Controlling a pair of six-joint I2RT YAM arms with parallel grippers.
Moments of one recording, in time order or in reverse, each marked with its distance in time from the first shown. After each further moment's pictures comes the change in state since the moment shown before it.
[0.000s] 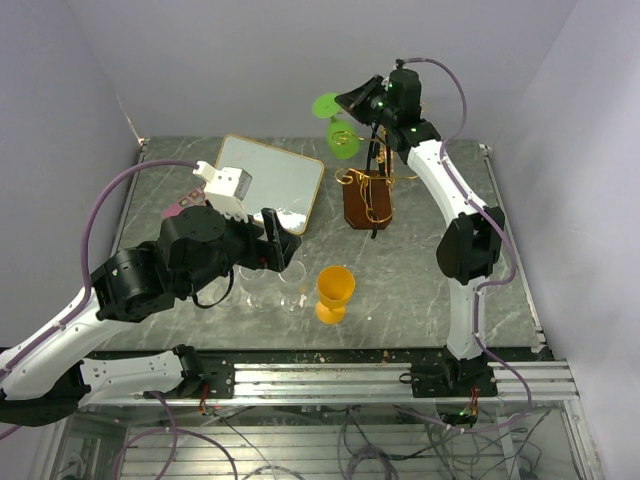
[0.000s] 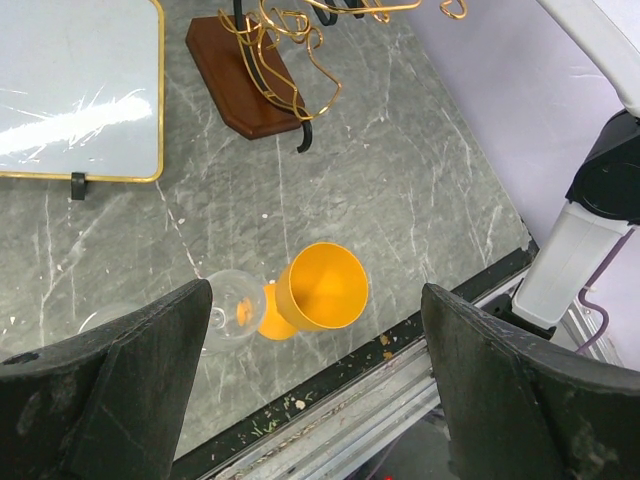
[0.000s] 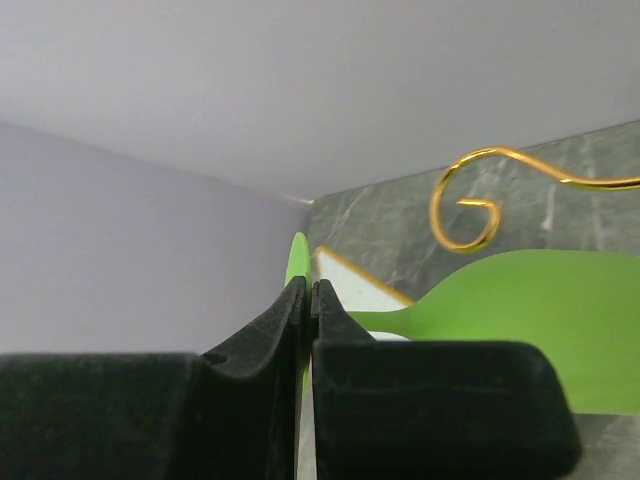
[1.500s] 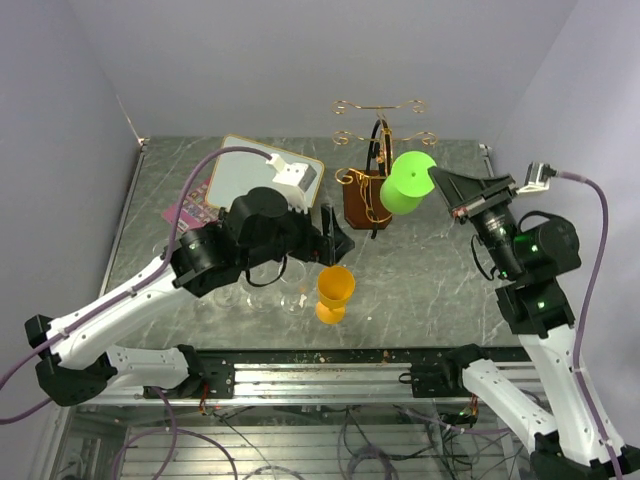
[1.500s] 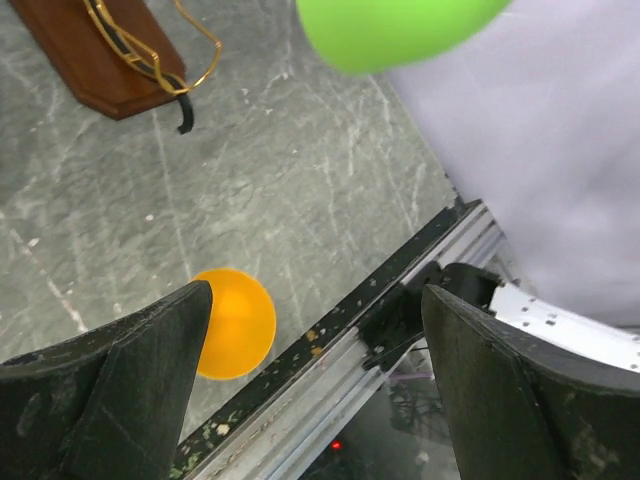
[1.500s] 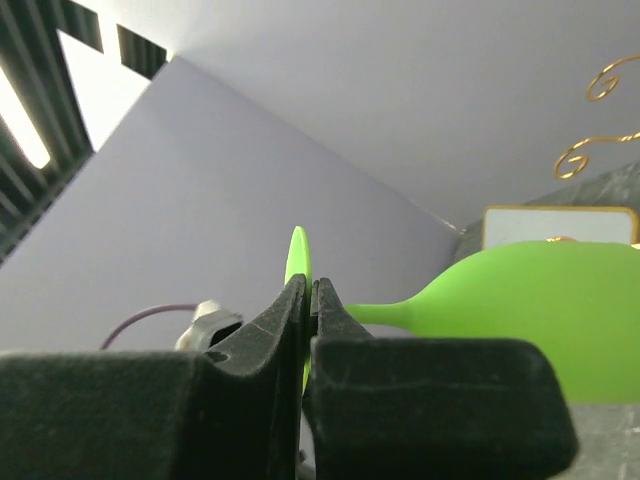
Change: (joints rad) left arm 0.024 0.212 -0.032 0.220 0.238 -0.032; right arm -0.007 -1.402 -1.076 0.112 0.059 0.138
